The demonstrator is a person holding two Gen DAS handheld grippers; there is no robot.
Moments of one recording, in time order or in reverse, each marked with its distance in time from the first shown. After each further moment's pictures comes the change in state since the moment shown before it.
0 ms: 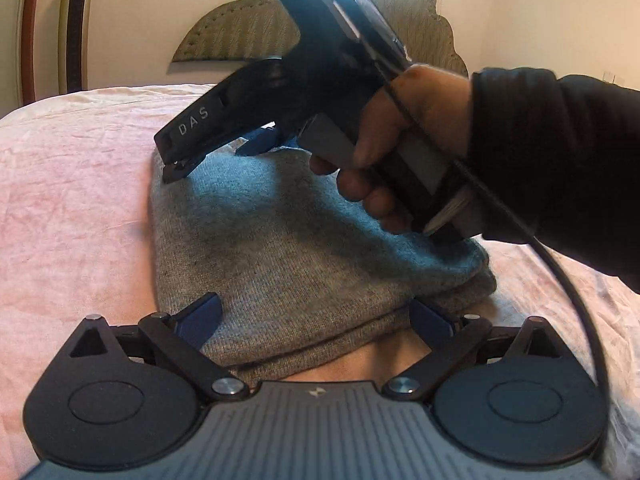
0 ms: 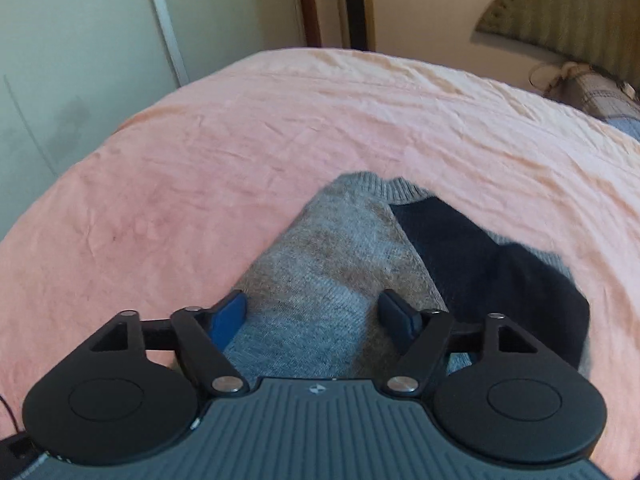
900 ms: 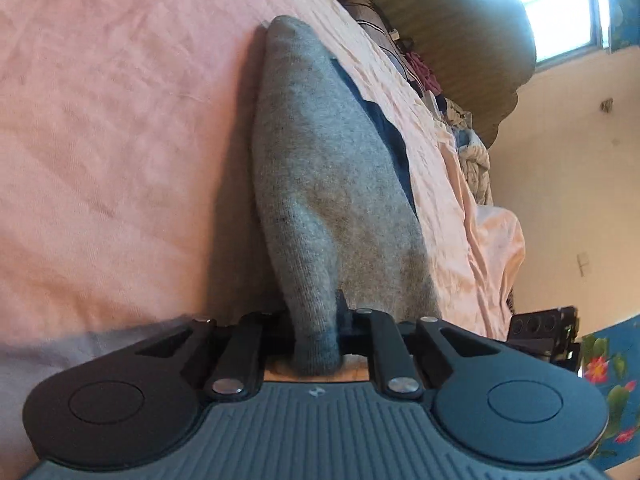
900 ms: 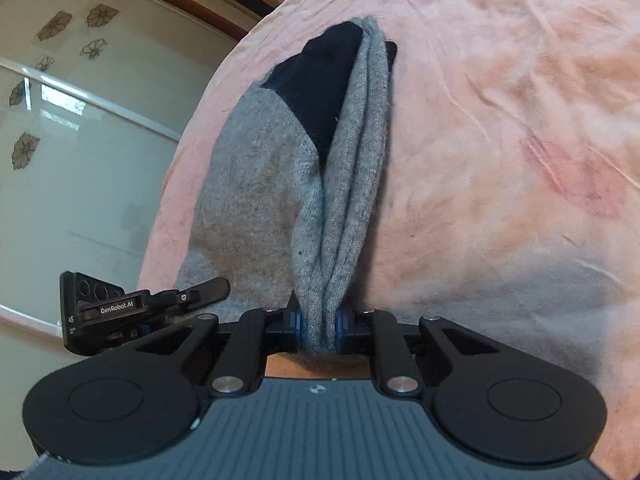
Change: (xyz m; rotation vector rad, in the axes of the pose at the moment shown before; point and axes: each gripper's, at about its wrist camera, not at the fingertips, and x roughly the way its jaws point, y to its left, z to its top) left arm 0.007 0.105 0.014 -0.670 0.227 -0.284; right arm -0.131 -0.083 -0.167 0.625 0.075 0.335
